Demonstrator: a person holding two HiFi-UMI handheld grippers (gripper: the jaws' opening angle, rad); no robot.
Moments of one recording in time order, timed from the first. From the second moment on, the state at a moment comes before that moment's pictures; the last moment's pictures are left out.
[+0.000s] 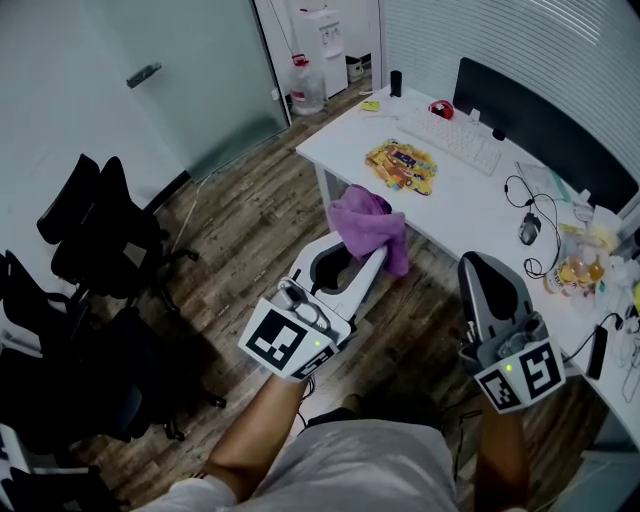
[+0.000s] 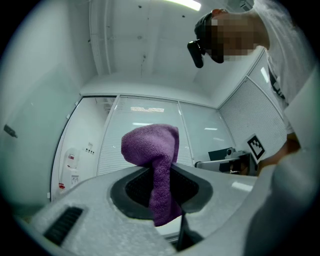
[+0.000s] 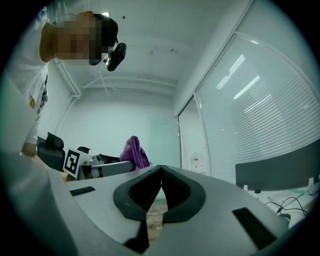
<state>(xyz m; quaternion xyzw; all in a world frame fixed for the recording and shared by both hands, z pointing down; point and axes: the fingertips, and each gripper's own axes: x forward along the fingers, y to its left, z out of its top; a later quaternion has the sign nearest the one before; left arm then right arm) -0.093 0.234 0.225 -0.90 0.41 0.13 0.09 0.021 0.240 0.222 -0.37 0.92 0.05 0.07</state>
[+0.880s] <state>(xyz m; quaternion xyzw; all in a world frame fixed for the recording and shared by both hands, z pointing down) -0.110 0.169 0.231 -0.90 0.41 0.13 0.08 0.017 0.172 0.230 -0.38 0.92 0.04 0.06</state>
